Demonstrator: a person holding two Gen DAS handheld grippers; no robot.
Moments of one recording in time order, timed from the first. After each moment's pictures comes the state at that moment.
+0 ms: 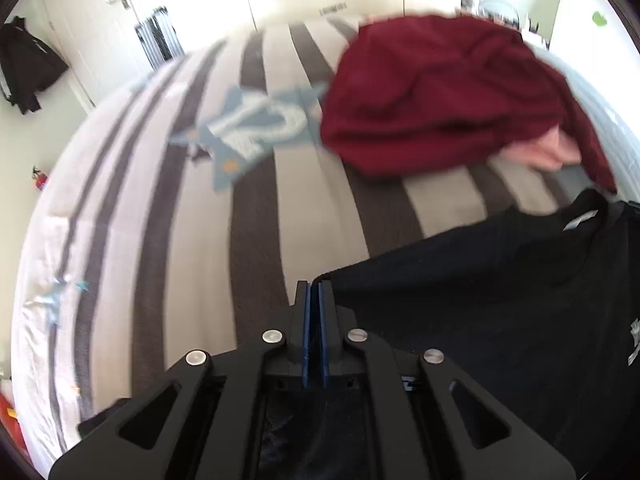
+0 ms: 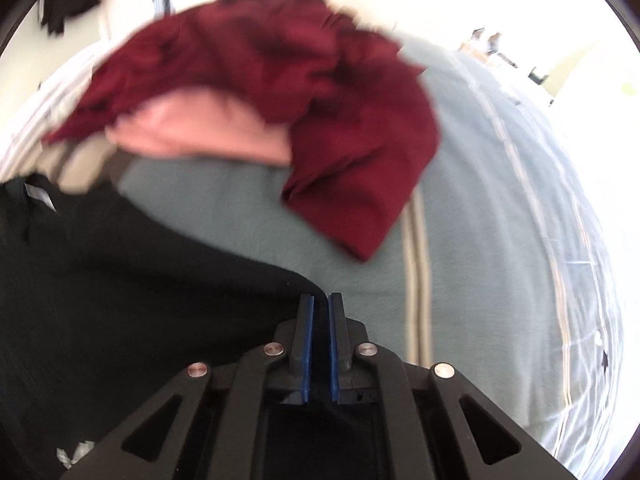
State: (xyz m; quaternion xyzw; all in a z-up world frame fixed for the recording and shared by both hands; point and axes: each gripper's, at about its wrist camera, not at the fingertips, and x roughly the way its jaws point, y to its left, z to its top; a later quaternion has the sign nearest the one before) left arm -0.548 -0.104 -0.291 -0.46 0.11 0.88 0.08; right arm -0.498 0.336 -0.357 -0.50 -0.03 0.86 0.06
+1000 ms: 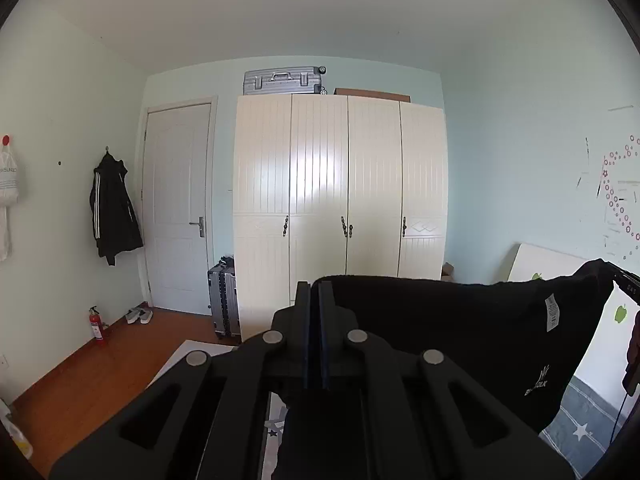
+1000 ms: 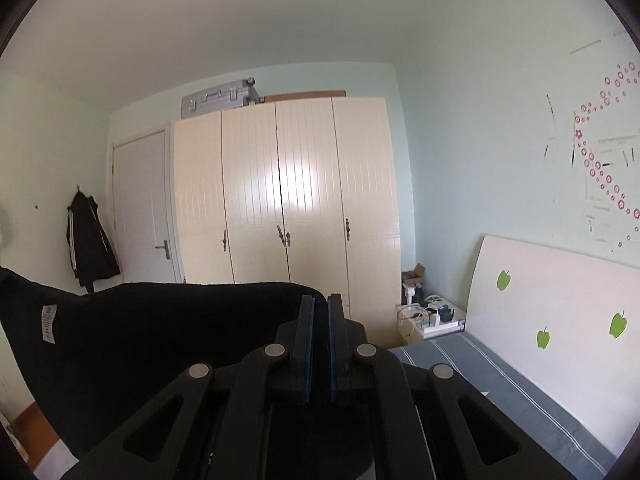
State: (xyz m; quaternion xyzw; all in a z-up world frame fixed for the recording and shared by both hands) left arm -0.217 -0.160 0.334 -0.05 -0.02 1.00 0.07; right arm -0.223 0.297 0.279 -0.05 0.05 0.99 0.10
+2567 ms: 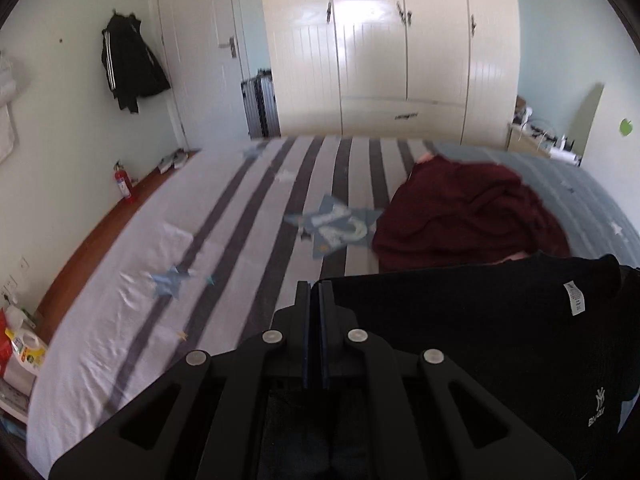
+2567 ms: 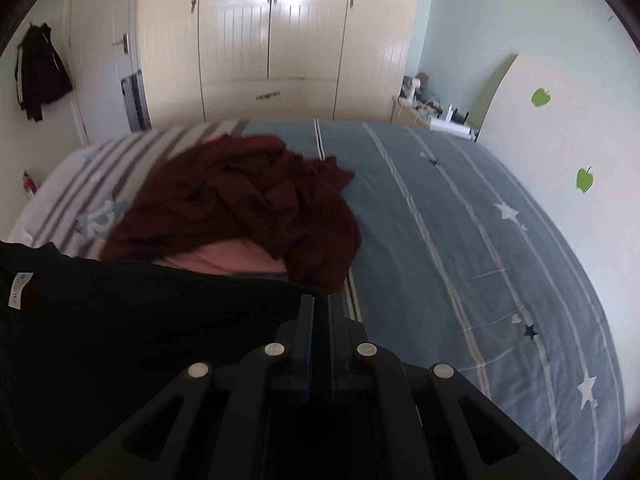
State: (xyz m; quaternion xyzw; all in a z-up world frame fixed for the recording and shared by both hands) left arm -0.444 -0.149 -0.250 -0.38 0.03 0.92 -0.04; right arm -0.461 0.296 -0.224 -0.42 0.01 0.90 0.14
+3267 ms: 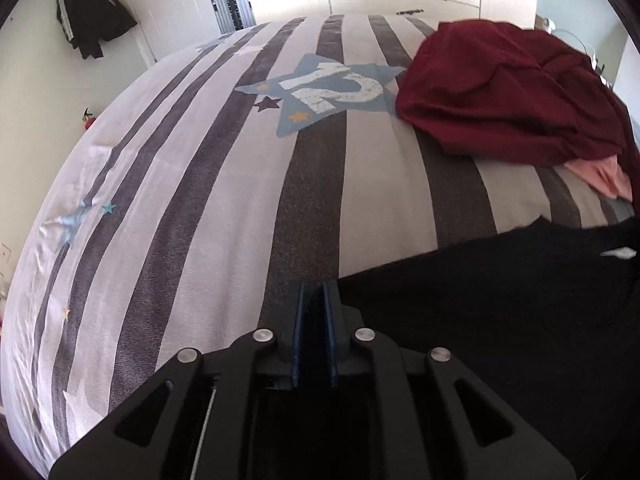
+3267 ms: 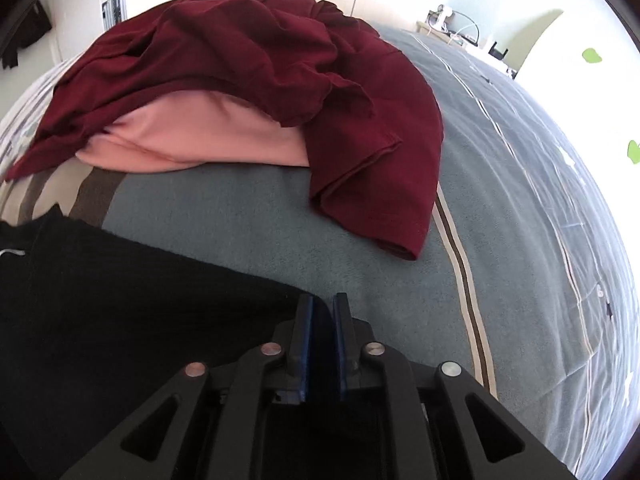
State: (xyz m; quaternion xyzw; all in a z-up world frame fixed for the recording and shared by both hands) left arm -0.561 -0.147 -0.373 -0.48 0.02 0.88 -0.04; right arm -0.547 0.299 -0.385 -0.52 0.00 0.84 0.14
